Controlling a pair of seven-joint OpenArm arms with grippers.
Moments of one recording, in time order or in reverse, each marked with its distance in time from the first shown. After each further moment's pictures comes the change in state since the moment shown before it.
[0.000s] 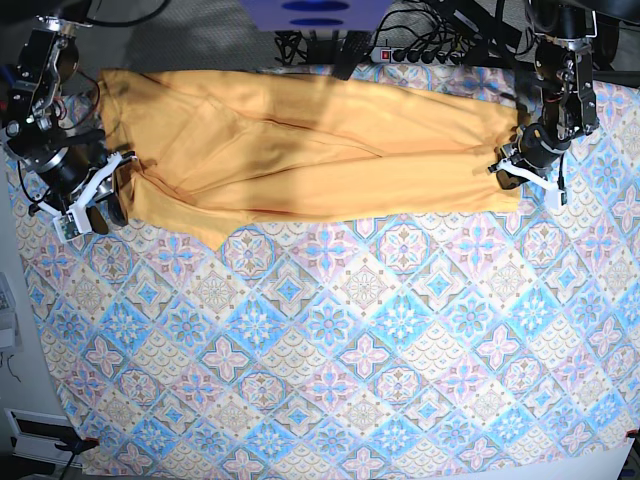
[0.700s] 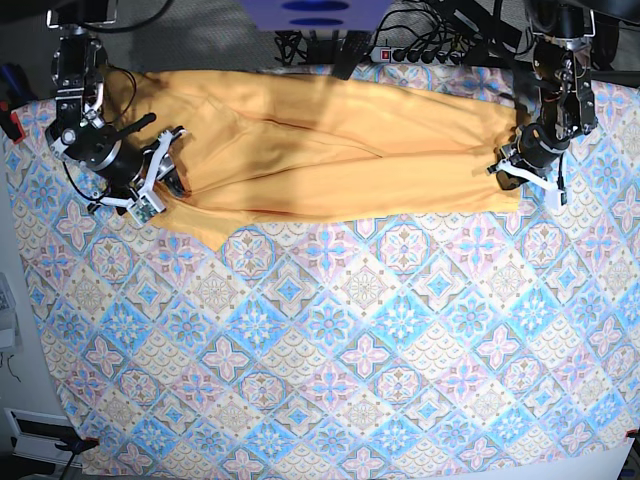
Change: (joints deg) left arm 0.0 0.7 -0.2 0.0 0.5 0.1 -0.5; right arm 1.7 0.2 -17.3 -4.2 -14.4 0.2 5.1
